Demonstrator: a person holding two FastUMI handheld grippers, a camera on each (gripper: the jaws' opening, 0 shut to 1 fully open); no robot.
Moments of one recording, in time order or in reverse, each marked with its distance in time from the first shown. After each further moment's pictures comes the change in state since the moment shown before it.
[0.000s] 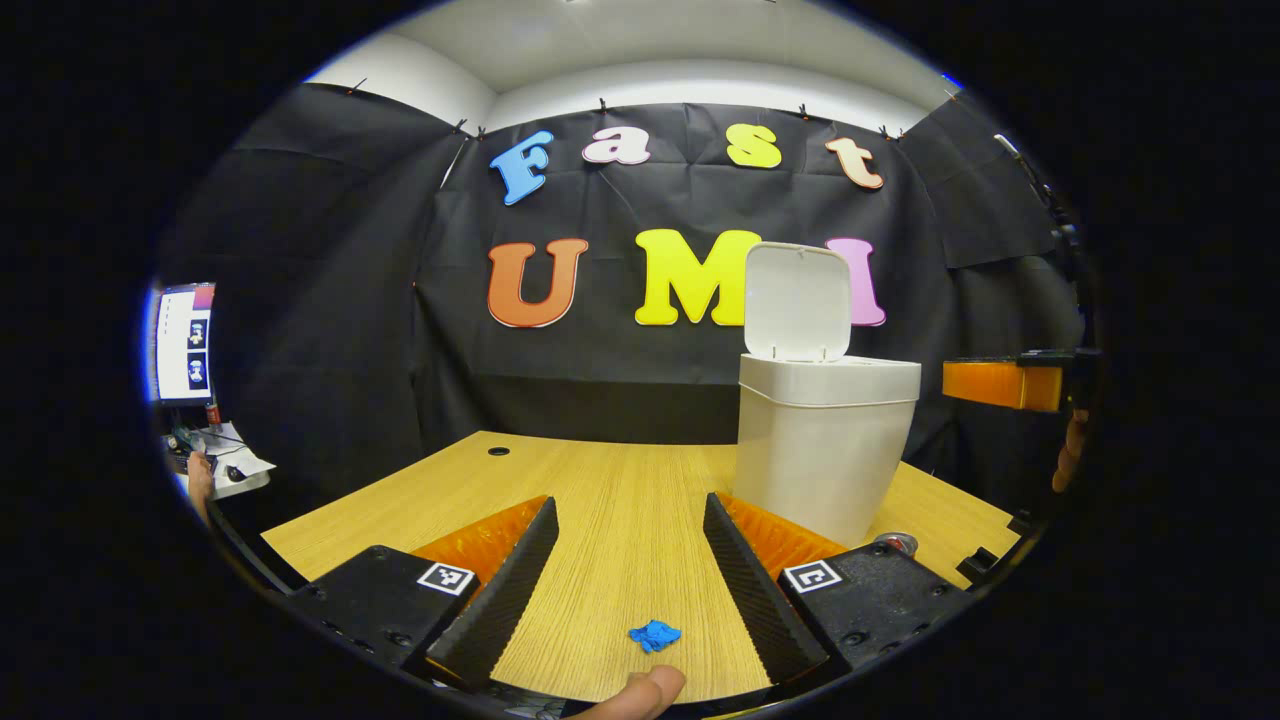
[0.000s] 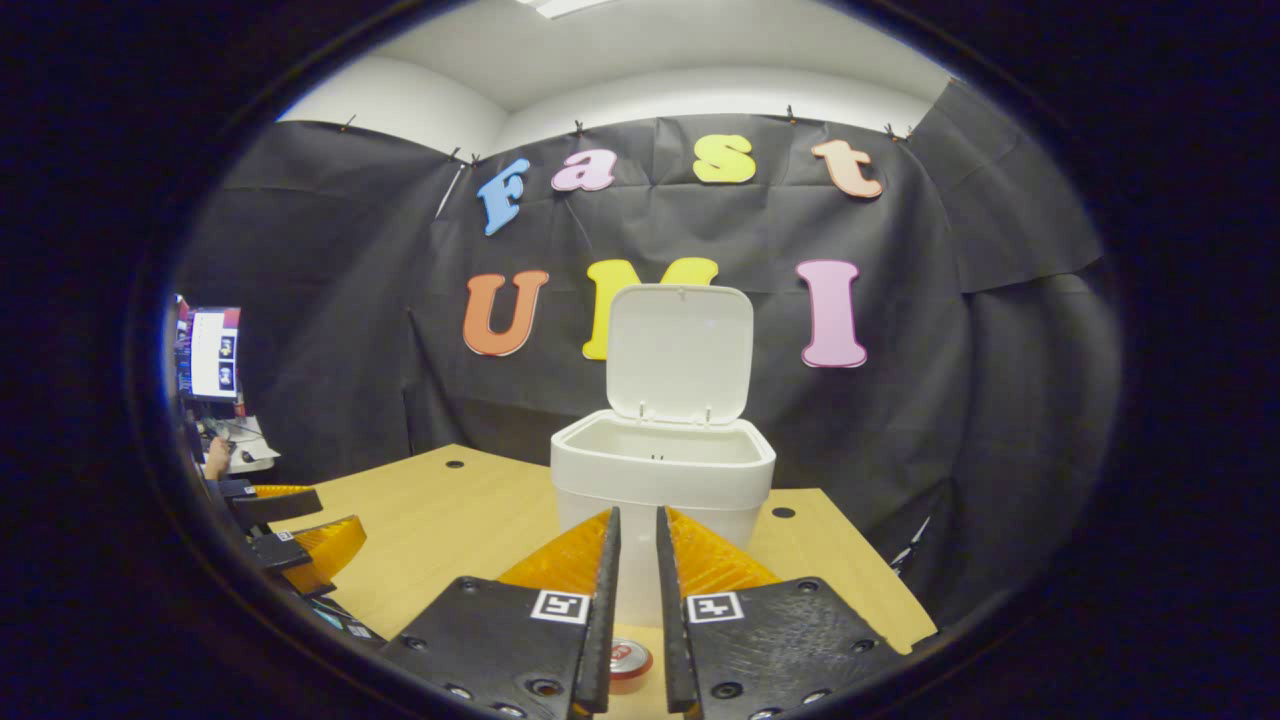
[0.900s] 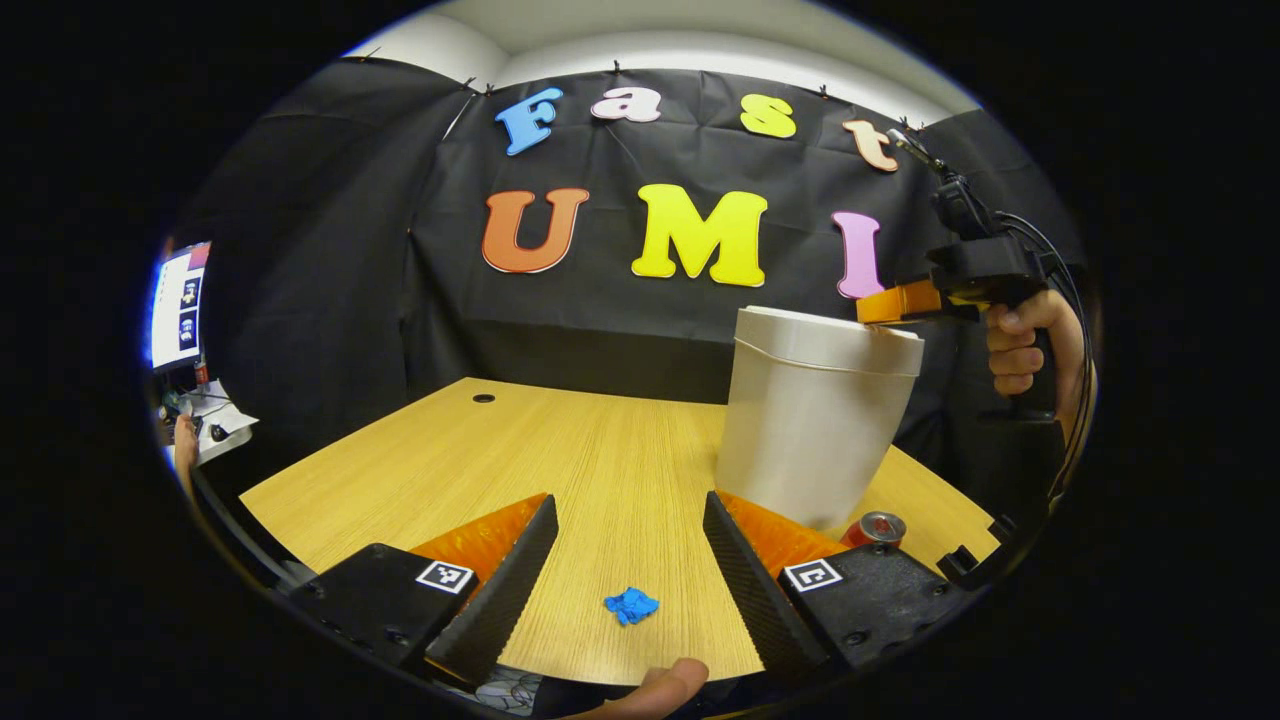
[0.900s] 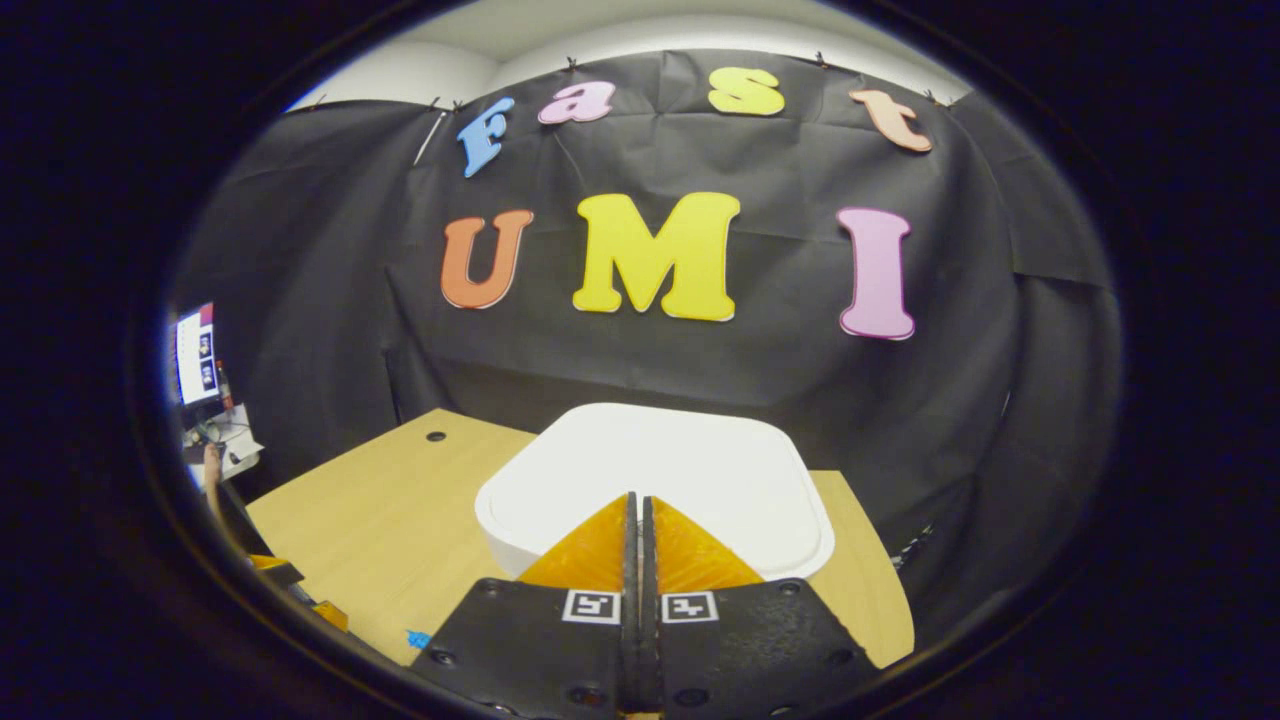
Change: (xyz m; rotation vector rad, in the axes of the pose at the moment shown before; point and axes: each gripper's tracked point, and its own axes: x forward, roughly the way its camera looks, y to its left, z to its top) left arm -0.002 -0.012 -0.035 -0.093 0.159 -0.052; right arm 0.139 -0.007 0.023 -0.047 0.254 -0.016
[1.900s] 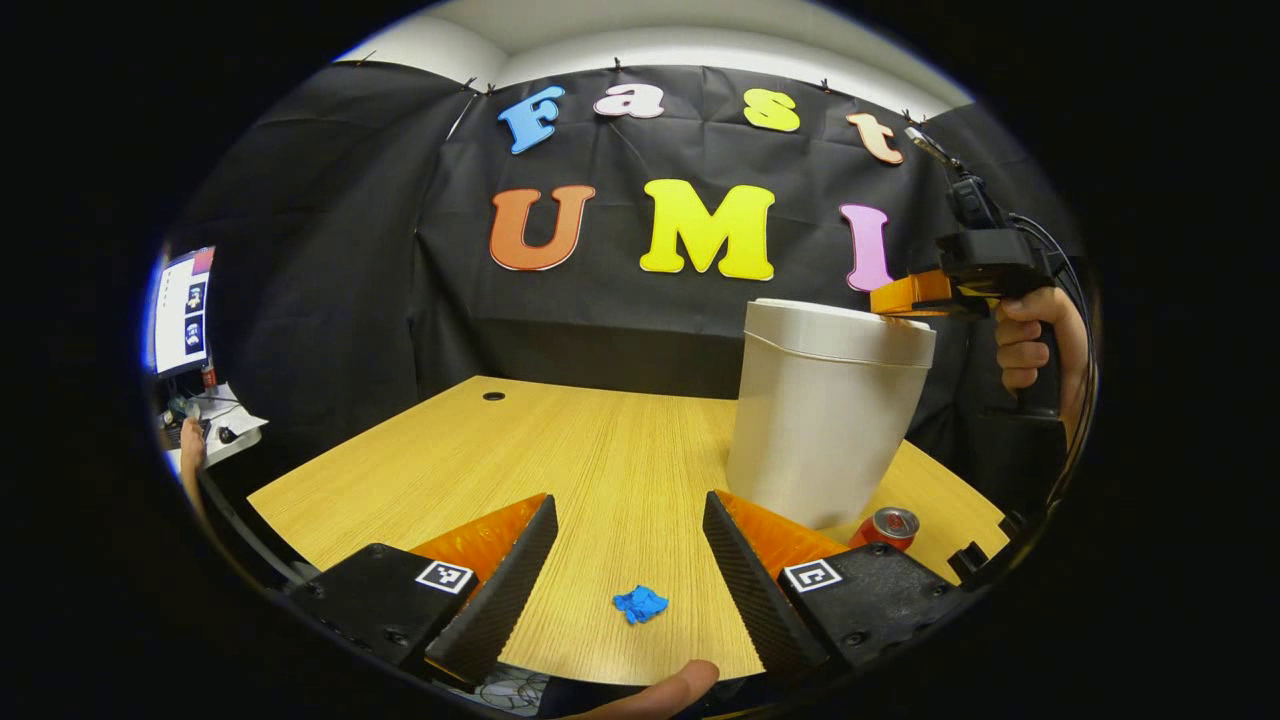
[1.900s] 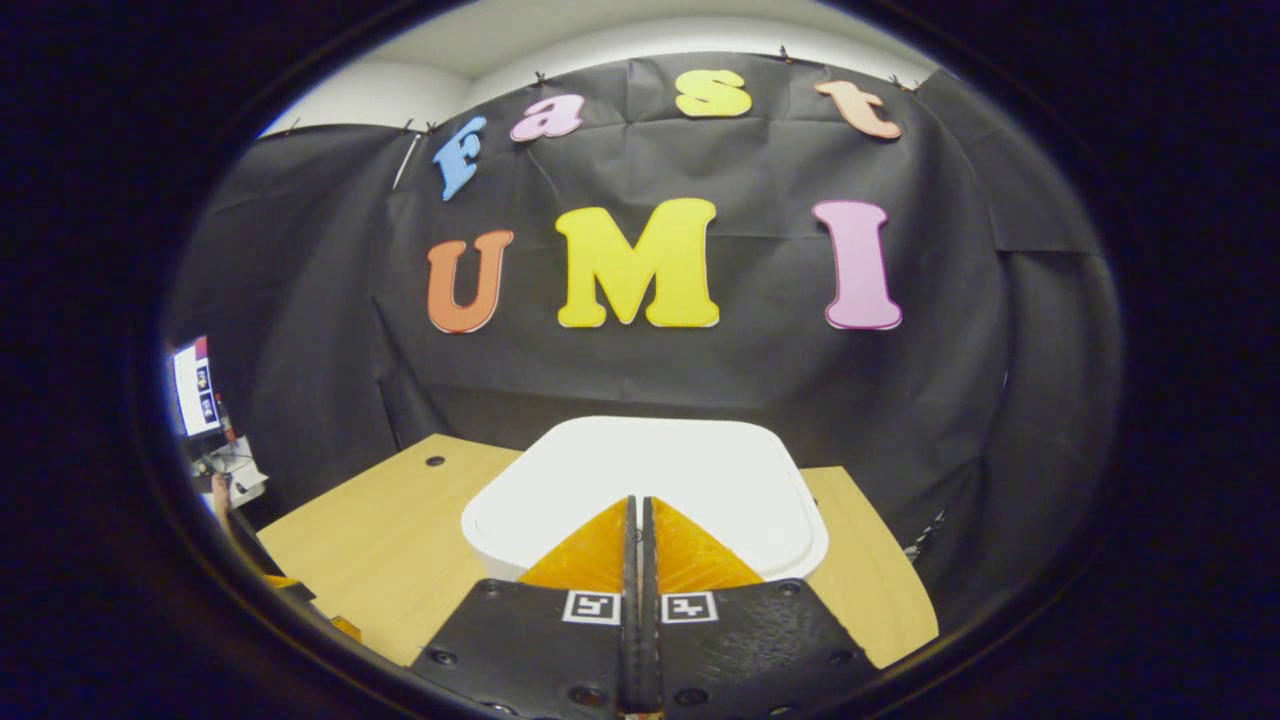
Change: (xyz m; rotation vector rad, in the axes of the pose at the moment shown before) left arm 0.006 -0.002 -0.009 0.018 0.026 0.024; right arm 0.002 -0.007 0.005 0.098 -0.049 0.014
